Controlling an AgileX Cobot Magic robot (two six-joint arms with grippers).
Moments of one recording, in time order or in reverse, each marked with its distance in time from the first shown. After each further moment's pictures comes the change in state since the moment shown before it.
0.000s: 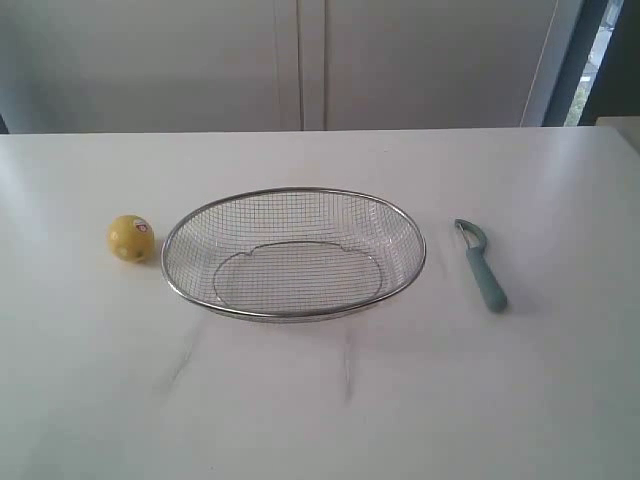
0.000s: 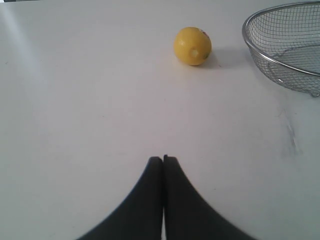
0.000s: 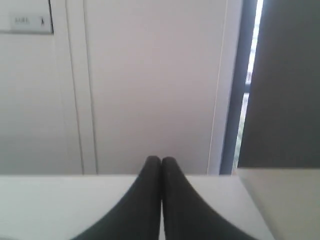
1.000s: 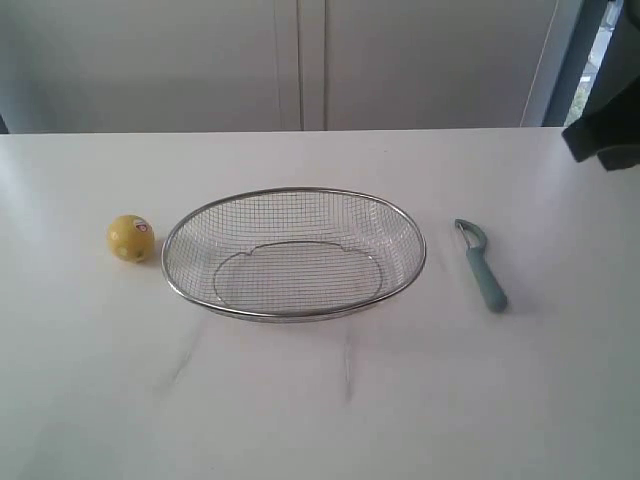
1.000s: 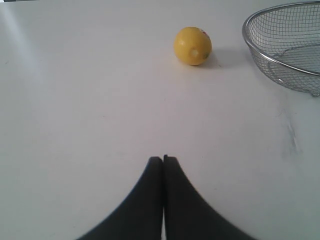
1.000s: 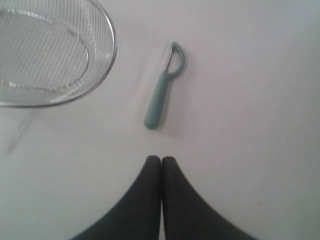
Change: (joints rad) left arm 0.000 0.000 0.000 0.000 0.000 0.000; right arm 0.209 0.442 -0.569 -0.239 1.087 0.079
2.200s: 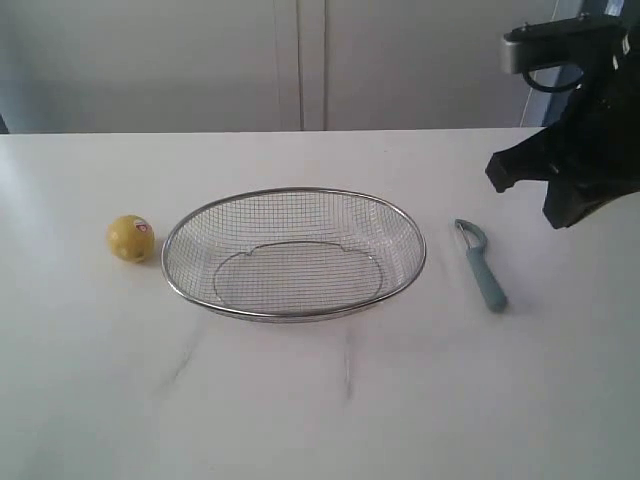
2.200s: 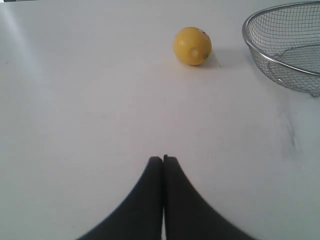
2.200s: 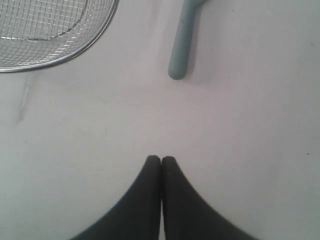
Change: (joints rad) left arm 0.000 0.000 0.000 0.000 0.000 0.000; right arm 0.071 0.238 -0.091 -0.024 0.153 0.194
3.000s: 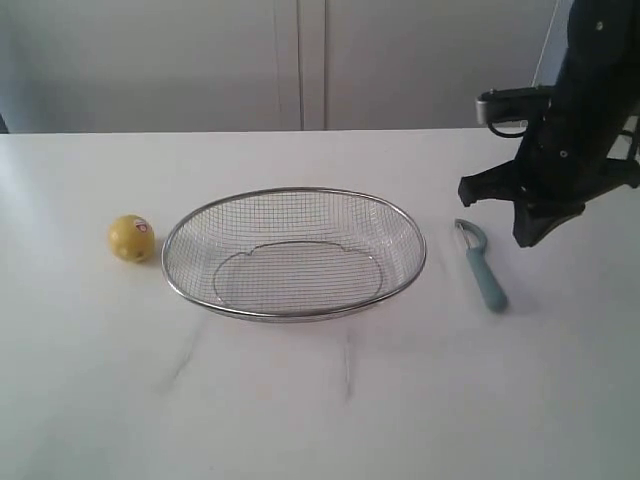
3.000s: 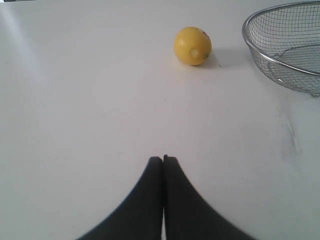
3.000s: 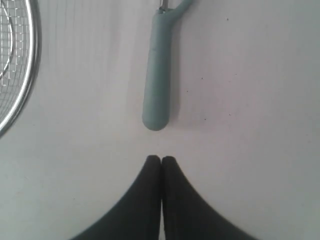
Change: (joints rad) left arm 0.000 0.000 0.000 0.000 0.000 0.000; right arm -0.099 0.357 -0.112 0.046 -0.117 0.000
